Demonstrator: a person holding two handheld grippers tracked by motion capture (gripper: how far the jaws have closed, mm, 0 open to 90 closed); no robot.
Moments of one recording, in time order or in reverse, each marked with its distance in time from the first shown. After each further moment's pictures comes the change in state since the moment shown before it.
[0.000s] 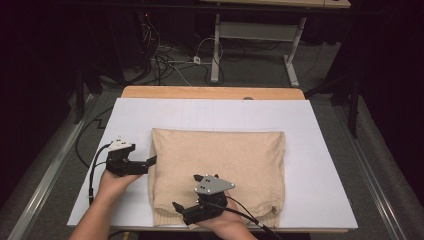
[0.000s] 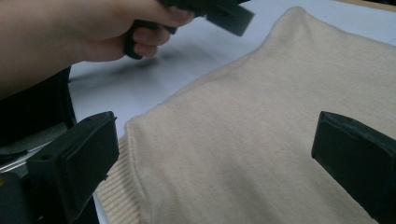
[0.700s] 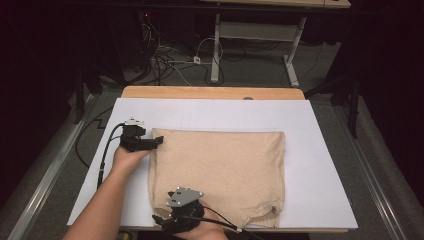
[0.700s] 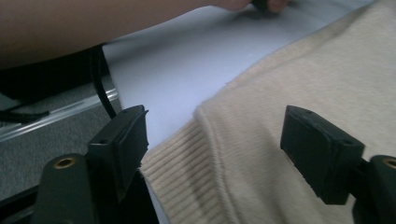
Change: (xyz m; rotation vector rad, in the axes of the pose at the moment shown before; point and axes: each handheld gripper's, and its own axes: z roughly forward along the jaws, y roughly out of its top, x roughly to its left) left arm 0.035 0.041 0.065 0.092 0.059 -0.036; right arm 0.046 -0.001 0.041 0.144 0.078 -0.058
